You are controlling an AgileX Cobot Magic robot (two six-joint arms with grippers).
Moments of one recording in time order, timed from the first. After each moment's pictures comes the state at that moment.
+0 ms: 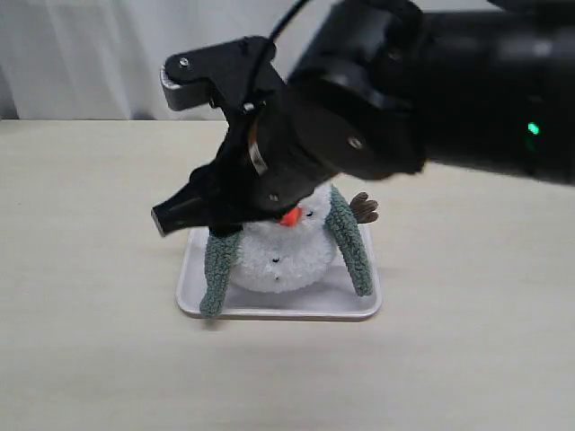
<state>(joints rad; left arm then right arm) -0.08 0.00 0.00 -0.01 0.36 0.08 0.92 1.66 -1.31 -0.33 0.71 0.57</state>
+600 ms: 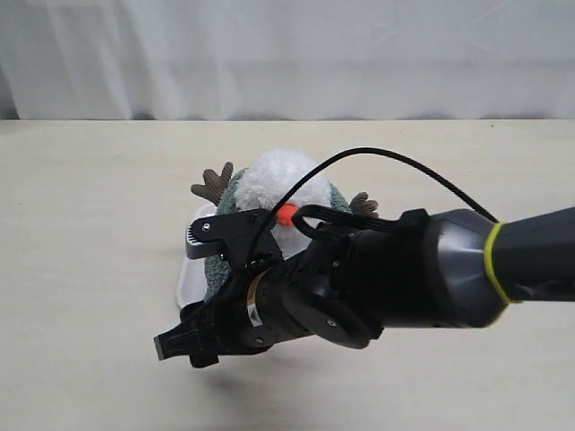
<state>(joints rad) -0.08 0.00 0.00 -0.01 0.36 0.08 0.93 1.85 -1.00 -0.18 0.22 0.67</state>
